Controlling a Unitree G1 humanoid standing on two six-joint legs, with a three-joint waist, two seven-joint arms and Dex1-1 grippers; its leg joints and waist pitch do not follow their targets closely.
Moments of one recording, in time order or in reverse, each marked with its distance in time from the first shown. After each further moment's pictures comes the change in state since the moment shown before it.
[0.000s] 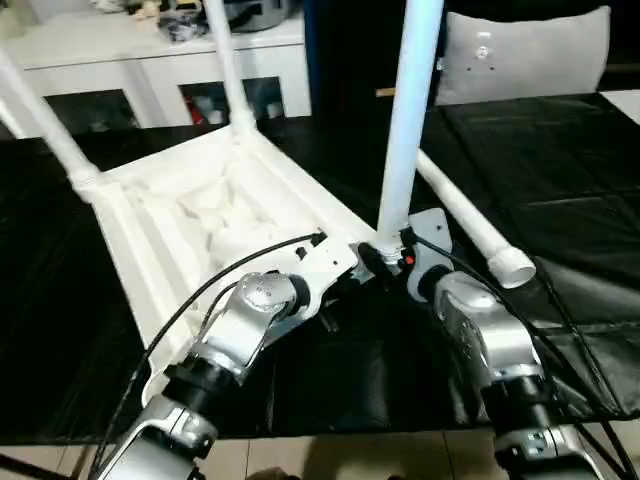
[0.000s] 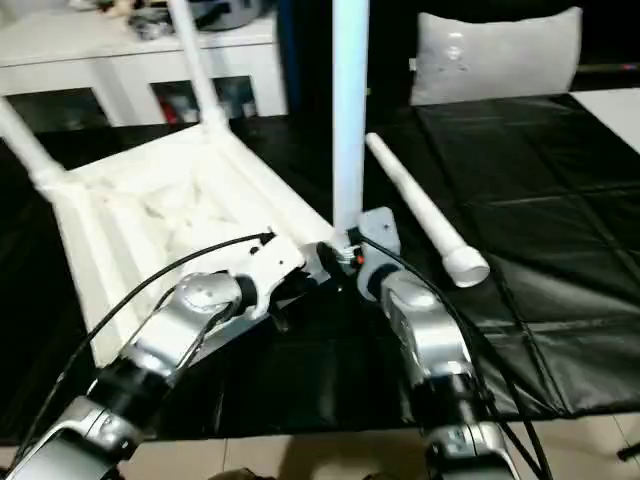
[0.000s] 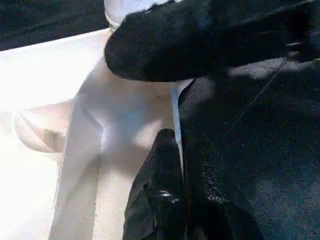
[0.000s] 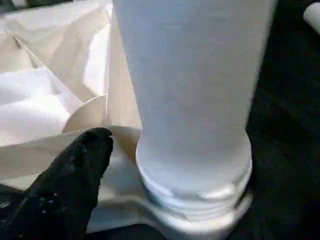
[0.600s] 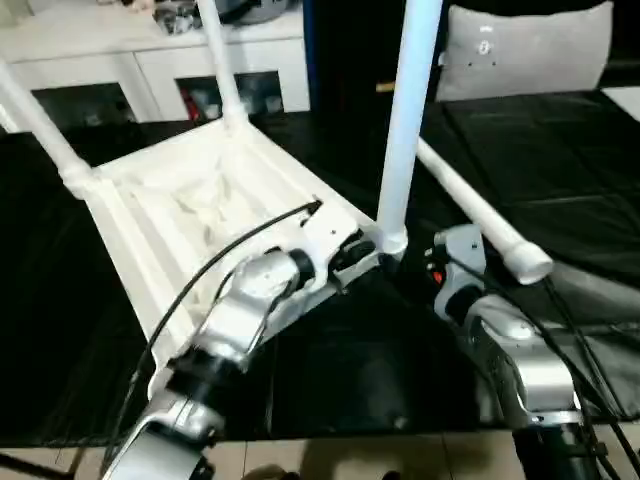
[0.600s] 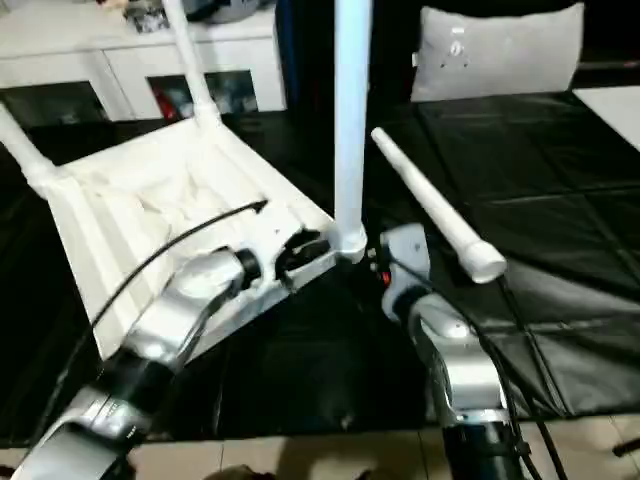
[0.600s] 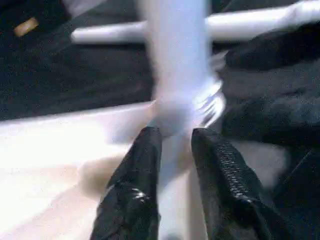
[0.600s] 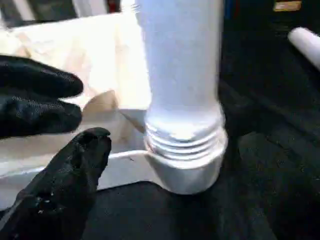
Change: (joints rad) left arm 0.029 0.012 0.100 -0.116 -0.073 -0.099 0.063; right arm 0.163 -0.077 0.000 -0.242 0.027 -0.027 0.043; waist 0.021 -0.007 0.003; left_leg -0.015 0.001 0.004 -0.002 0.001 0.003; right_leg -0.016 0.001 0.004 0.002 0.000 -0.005
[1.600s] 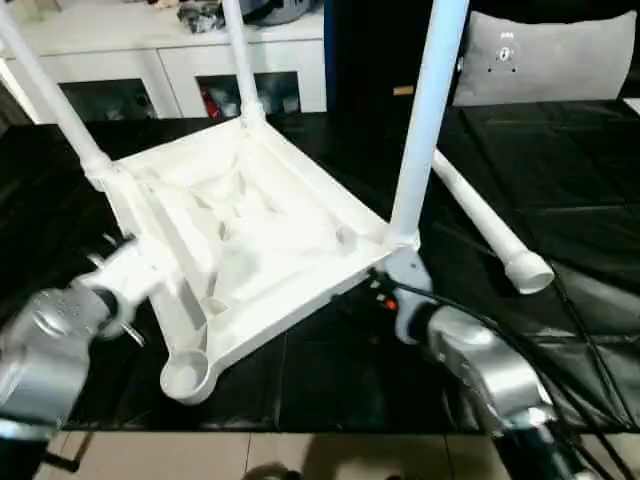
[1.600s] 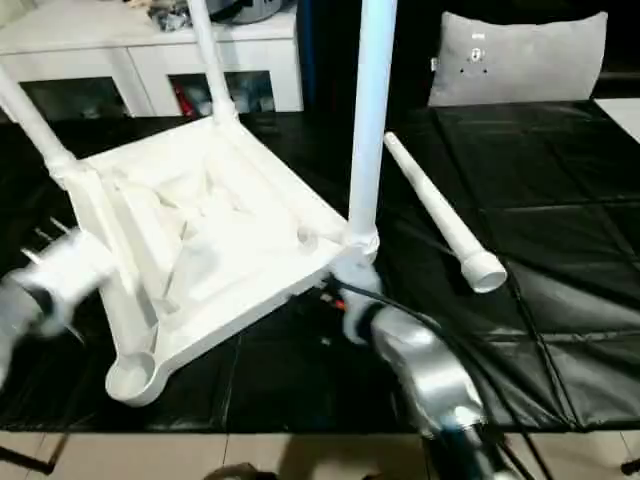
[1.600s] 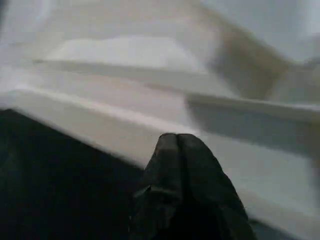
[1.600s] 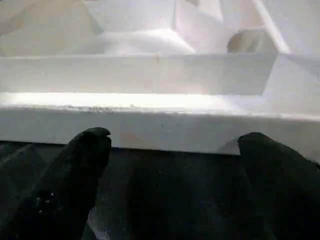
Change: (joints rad) left arm 0.367 0.562 0.132 -0.504 0.189 0.537 -0.074; right arm -0.067 0.024 0.203 0.139 -0.034 0.089 0.096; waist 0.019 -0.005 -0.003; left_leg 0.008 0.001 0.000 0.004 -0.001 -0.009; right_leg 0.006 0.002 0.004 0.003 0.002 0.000
